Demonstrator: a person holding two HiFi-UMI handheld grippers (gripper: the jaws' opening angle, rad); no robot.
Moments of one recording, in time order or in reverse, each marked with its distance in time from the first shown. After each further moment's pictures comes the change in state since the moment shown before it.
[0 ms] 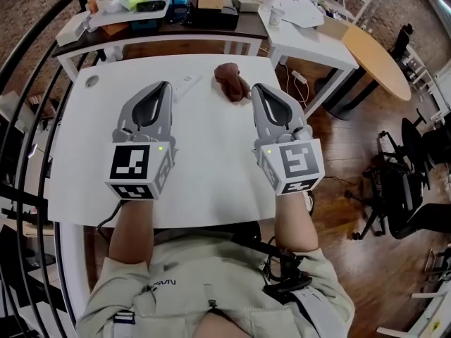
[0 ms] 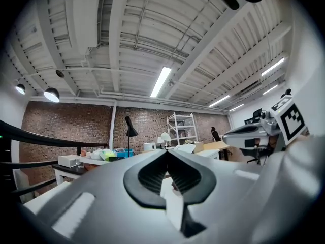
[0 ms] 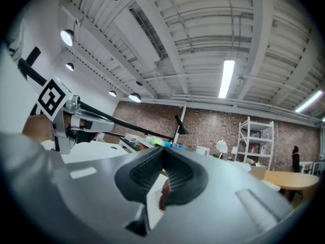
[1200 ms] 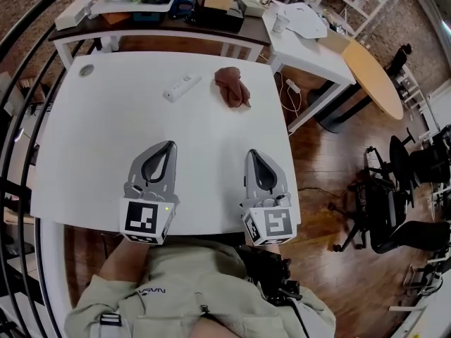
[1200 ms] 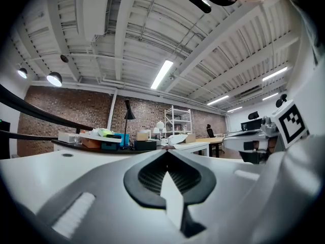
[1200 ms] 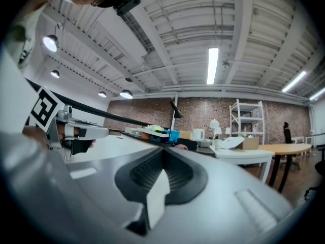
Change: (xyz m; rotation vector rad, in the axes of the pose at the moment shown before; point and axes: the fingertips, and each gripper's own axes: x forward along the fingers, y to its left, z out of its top) left arm -0.059 -0.049 -0.101 -0.059 0.065 -0.051; right arm -0.070 0.045 -0.096 0.151 0.082 -0.059
